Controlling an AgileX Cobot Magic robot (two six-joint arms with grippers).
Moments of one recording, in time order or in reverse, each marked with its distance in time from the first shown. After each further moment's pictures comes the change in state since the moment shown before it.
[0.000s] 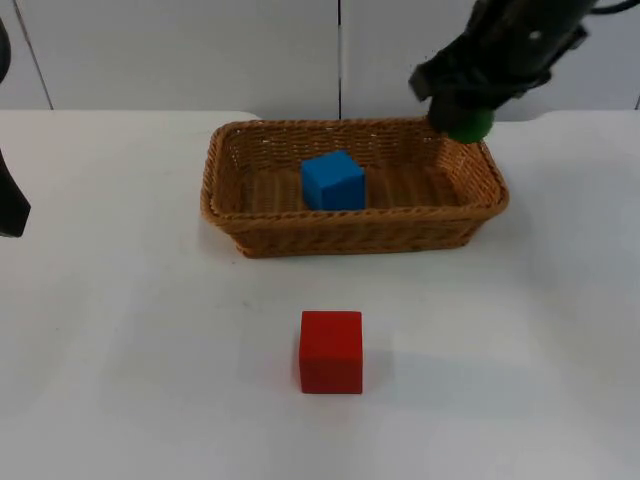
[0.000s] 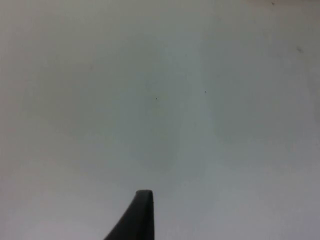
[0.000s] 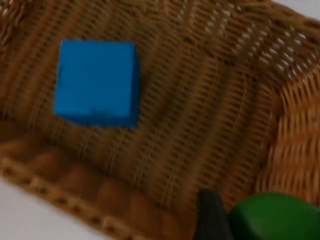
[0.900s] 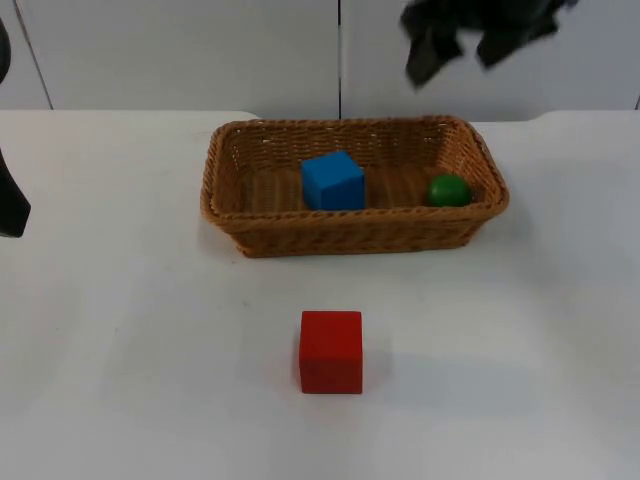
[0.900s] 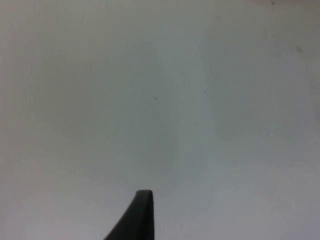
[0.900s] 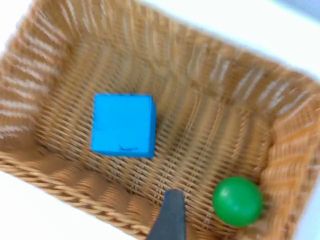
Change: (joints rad) right arm 0.000 -0.122 -0.098 0.052 0.143 0.010; left arm 0.000 0.000 0.000 0.000 0.000 0.000
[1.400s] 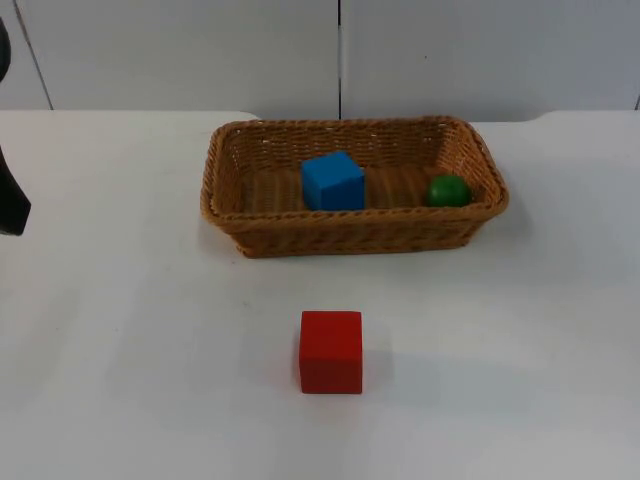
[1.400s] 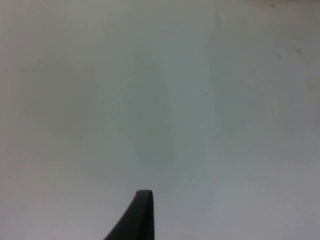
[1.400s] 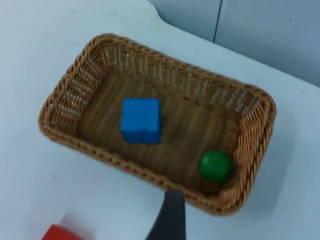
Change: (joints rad) right arm 0.000 -0.536 0.491 0.006 -0.139 0.000; left arm 0.000 0.000 0.000 0.000 -0.006 0.000
